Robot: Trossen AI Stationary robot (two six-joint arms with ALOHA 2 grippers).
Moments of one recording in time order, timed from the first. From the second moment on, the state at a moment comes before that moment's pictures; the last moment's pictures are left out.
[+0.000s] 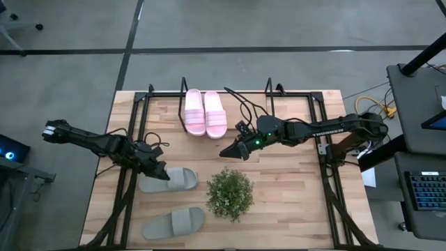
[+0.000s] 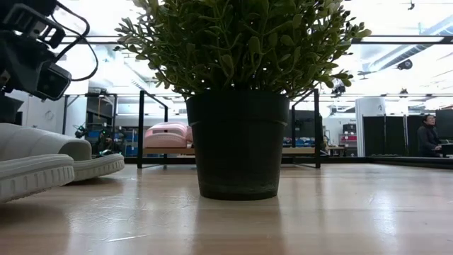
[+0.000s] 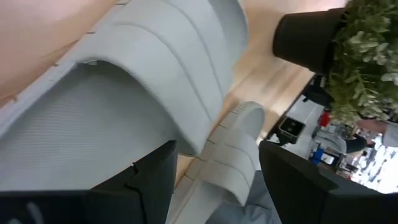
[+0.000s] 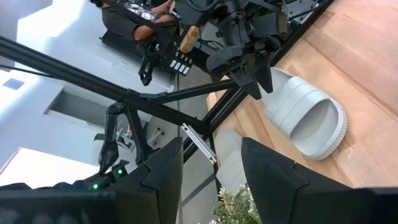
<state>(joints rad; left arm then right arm) -0.24 0.50 0.31 -0.54 0.25 -1.54 0.01 1.51 1.08 0.22 -0.29 1.00</state>
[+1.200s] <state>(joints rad) -0.24 0.79 0.30 -0.29 0.09 -1.51 0.02 1.51 1.08 0.22 -0.28 1.00</state>
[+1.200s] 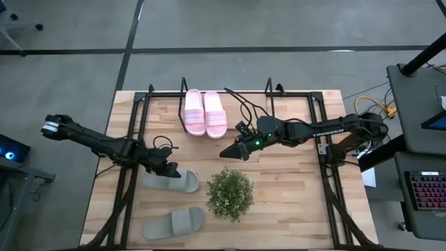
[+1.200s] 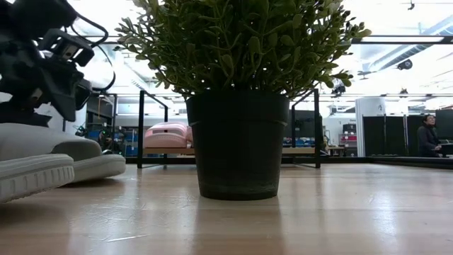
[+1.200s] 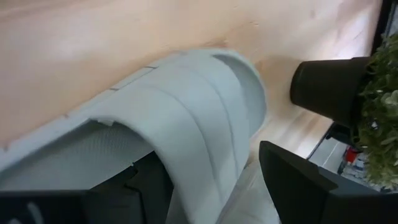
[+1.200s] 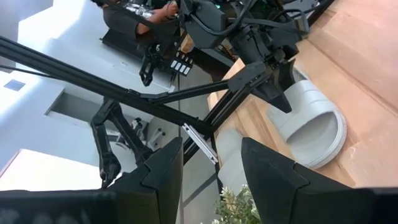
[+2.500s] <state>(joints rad) -0.24 0.76 0.30 -0.16 0.10 -1.48 0.04 1.51 1.08 0.22 -0.26 0.99</state>
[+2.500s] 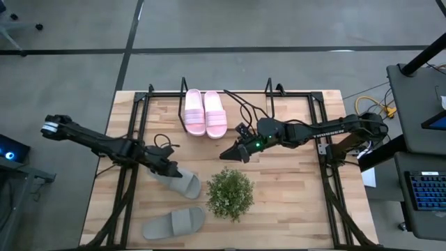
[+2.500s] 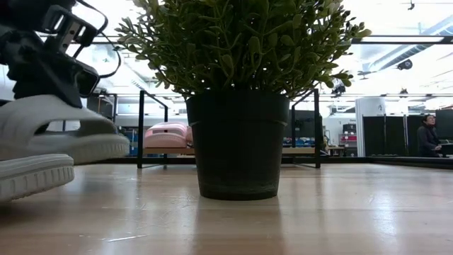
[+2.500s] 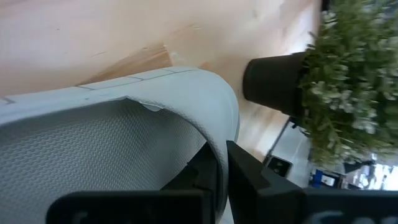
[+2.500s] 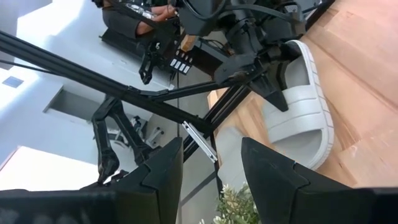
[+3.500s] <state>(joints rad) -0.24 0.56 0.38 -0.09 -0.23 -1.43 0.02 1.44 1.08 0.22 -0.15 0.92</state>
